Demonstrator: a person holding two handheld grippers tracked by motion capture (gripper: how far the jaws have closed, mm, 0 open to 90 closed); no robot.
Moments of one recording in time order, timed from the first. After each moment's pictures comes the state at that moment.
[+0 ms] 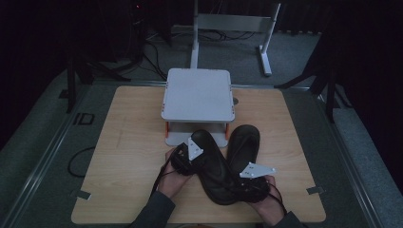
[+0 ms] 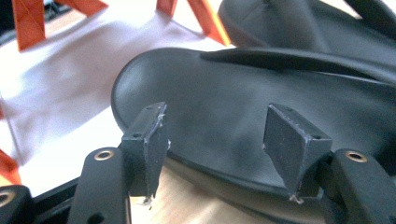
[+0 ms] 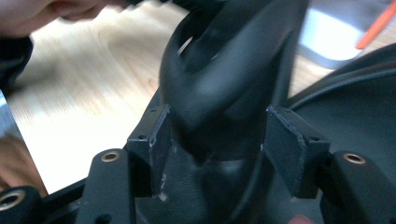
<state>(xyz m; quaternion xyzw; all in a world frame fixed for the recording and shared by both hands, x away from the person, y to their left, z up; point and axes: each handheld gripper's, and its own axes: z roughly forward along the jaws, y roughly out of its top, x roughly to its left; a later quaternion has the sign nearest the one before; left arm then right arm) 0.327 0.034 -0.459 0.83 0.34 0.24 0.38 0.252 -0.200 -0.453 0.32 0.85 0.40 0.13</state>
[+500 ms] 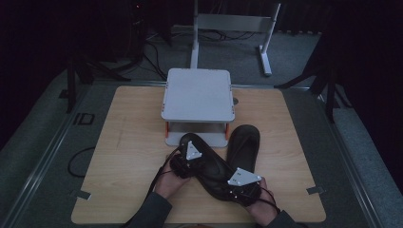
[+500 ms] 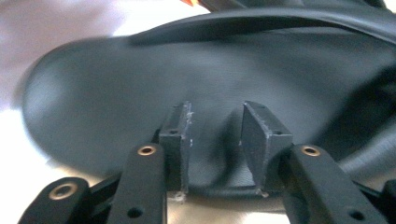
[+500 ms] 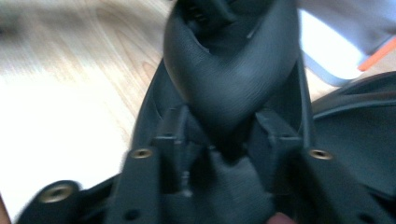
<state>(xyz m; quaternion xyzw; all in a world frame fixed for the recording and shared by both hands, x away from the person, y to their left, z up) 0.316 0.044 -0.468 0.86 0.30 0.15 0.38 0.247 -0.182 -0.460 0.27 0.87 0.36 0.22</state>
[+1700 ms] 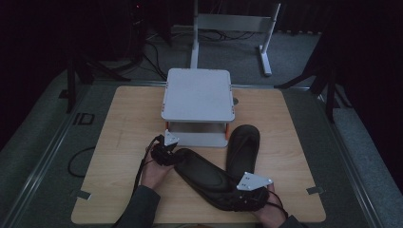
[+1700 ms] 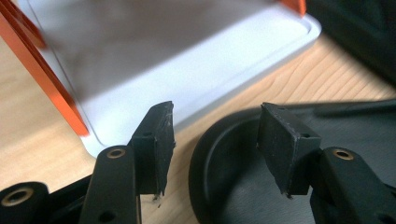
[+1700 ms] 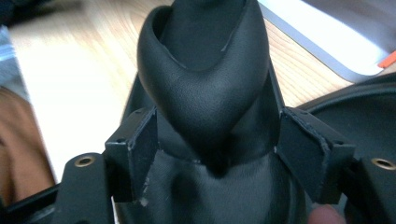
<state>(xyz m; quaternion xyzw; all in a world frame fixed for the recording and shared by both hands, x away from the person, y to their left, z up) 0.356 0.100 -0.474 0.81 0.40 0.18 0.38 0.238 -0.202 -0.462 0.24 0.87 0.39 0.17</state>
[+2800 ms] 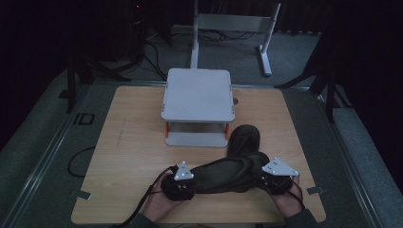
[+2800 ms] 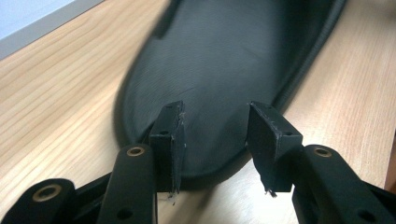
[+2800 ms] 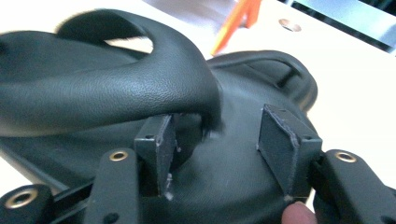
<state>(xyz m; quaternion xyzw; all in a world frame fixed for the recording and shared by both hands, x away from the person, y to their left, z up) 0.261 0.058 -0.479 0.87 0.28 0.10 0.39 0.265 -0.262 -0.447 0.36 0.80 0.37 0.31</state>
